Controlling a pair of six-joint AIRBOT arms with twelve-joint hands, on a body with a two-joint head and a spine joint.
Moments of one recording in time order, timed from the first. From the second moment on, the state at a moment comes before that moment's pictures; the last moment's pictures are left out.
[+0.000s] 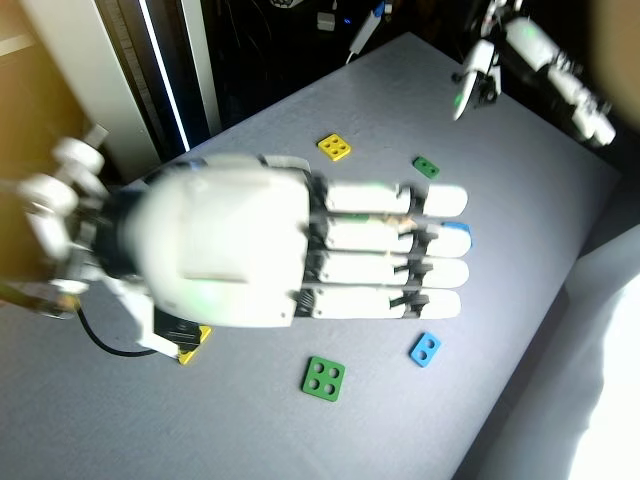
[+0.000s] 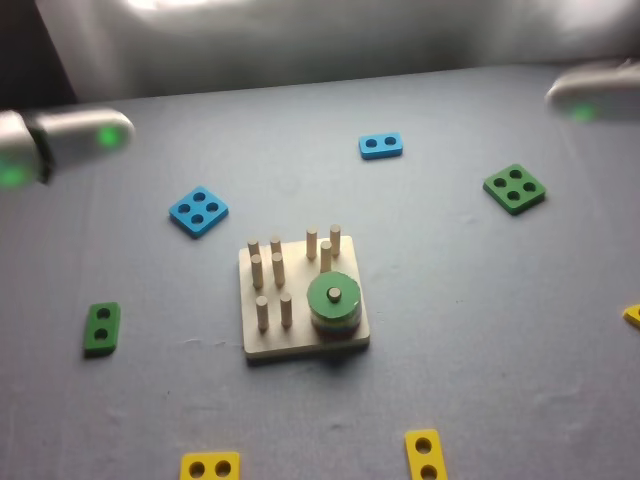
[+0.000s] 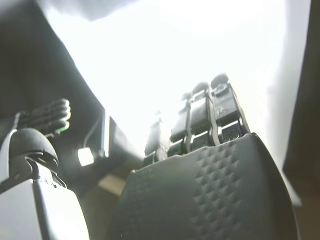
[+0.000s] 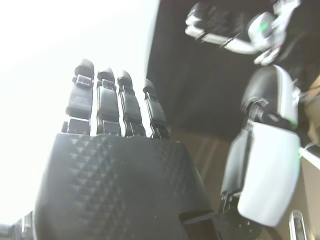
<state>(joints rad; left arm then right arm) 1.03 -0.77 1.02 -0.33 -1.24 0.64 -0.69 -0.81 1.12 -0.15 1.01 -0.43</state>
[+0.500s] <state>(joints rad) 1.16 -0.65 0.93 -0.38 -1.52 0.59 -0.76 -0.69 1.04 -0.03 1.27 -0.51</state>
